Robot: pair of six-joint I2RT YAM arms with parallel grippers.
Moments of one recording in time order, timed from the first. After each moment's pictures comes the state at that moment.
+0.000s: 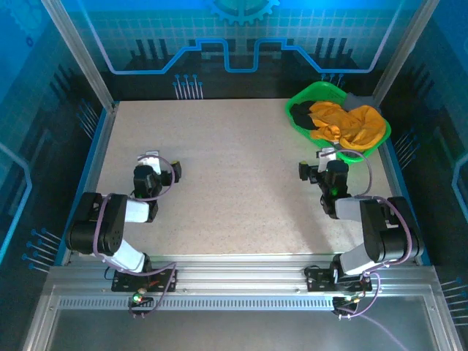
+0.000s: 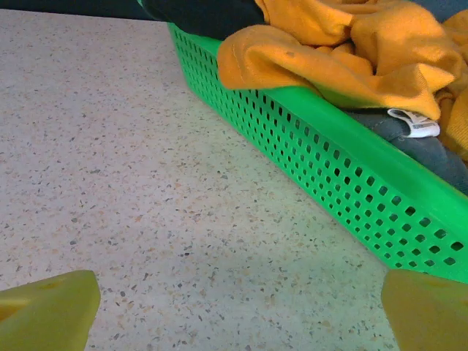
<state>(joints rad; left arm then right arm) 0.00 1.56 0.36 0.84 -0.05 -0.13 0.07 1.50 0.42 0.66 0.07 -0.04</state>
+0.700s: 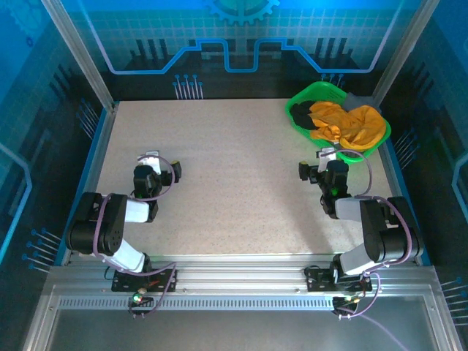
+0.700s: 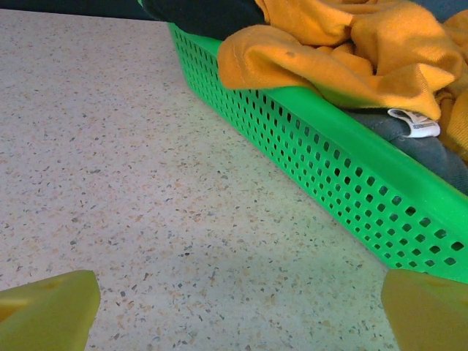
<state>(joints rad) 0.00 1.56 0.36 0.84 -0.05 -0.13 0.07 1.50 0.42 0.66 0.07 -0.04</state>
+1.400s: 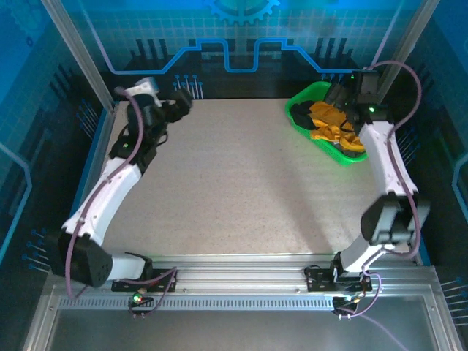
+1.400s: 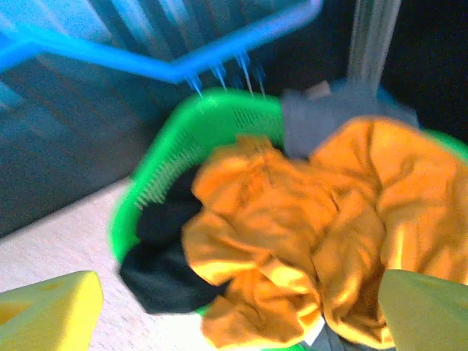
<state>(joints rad) -0.25 1.38 1.32 -0.21 -0.10 -0.60 -0.03 1.70 1.70 -0.69 0.20 0.42</state>
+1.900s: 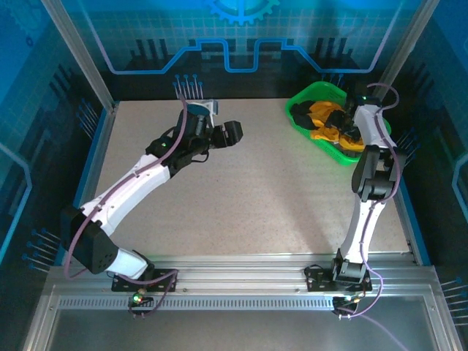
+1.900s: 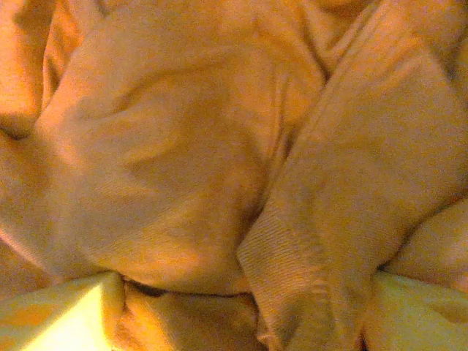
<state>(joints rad) -0.54 1.47 1.36 -0.41 0.03 -0.64 -0.15 2.18 1.98 -0.97 0.02 0.41</state>
